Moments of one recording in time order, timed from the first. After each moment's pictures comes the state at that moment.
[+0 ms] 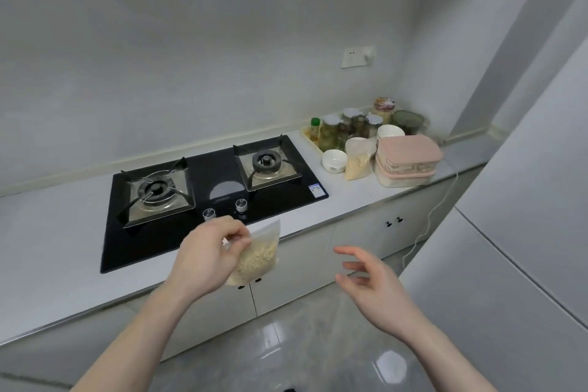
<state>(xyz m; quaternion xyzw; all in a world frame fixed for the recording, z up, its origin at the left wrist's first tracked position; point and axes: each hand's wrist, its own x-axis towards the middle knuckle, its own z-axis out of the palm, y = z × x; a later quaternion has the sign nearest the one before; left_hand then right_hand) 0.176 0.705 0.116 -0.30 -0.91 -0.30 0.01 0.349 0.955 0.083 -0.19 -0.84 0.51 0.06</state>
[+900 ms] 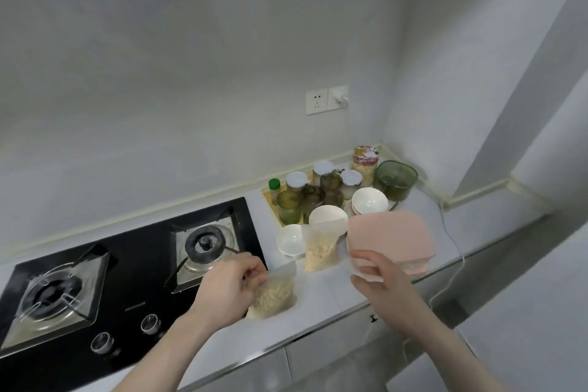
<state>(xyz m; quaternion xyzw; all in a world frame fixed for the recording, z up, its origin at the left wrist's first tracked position) -0.016 1.056 0.077 -0.32 -0.92 -0.24 -0.03 0.133 1.331 0.069 -0.20 -0.83 0.51 0.04</state>
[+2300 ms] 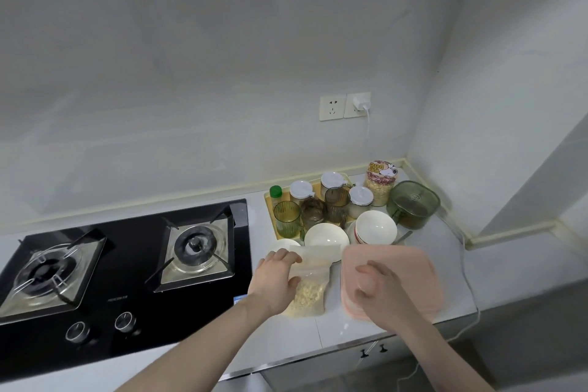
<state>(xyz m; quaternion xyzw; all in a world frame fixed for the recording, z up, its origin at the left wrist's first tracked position) -0.065 1.222 -0.001 -0.25 -0.95 -0.18 -0.09 0.039 1.461 0.004 -0.16 -0.94 0.29 -0.10</state>
